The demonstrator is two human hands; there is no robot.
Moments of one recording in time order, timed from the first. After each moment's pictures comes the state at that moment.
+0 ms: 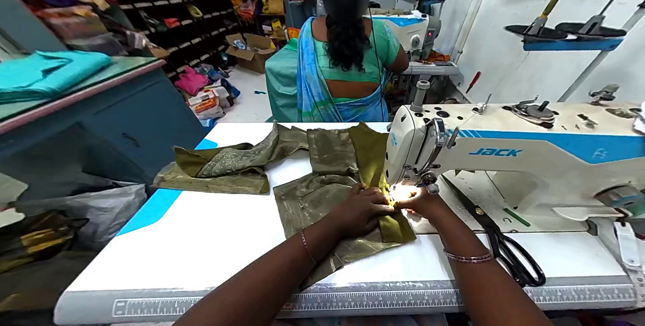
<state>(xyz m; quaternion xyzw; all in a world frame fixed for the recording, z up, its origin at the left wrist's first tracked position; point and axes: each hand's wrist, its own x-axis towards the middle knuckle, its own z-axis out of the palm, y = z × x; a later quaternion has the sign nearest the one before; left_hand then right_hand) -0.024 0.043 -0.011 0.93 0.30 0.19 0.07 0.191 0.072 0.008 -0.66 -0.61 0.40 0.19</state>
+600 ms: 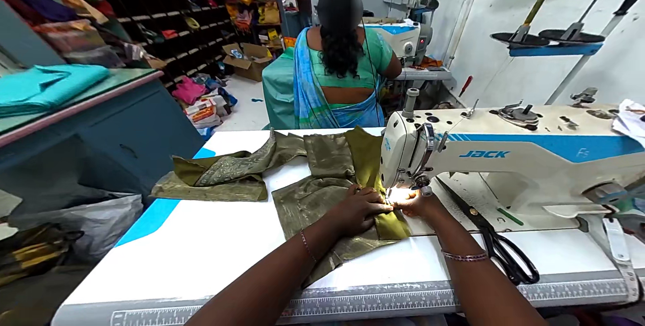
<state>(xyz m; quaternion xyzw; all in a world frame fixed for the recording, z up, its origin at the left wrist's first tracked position) -0.025 0.054 -0.010 0.93 0.30 0.18 0.08 0.196 0.074 0.007 -0.65 -0.60 0.41 0.21</state>
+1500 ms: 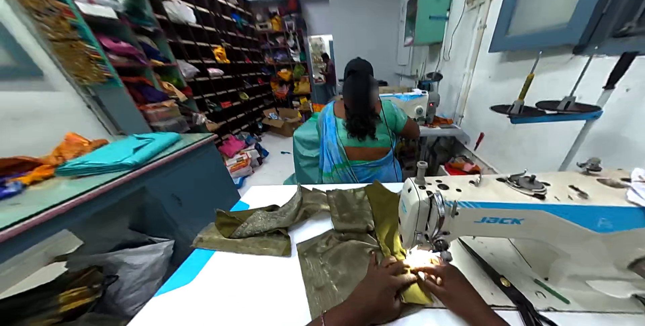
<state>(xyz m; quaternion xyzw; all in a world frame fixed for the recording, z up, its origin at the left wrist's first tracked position) -0.005 0.017 -0.005 0.88 0.41 0.15 0.17 0.216 0.046 -0.015 -0.48 -0.81 0.24 0.25</state>
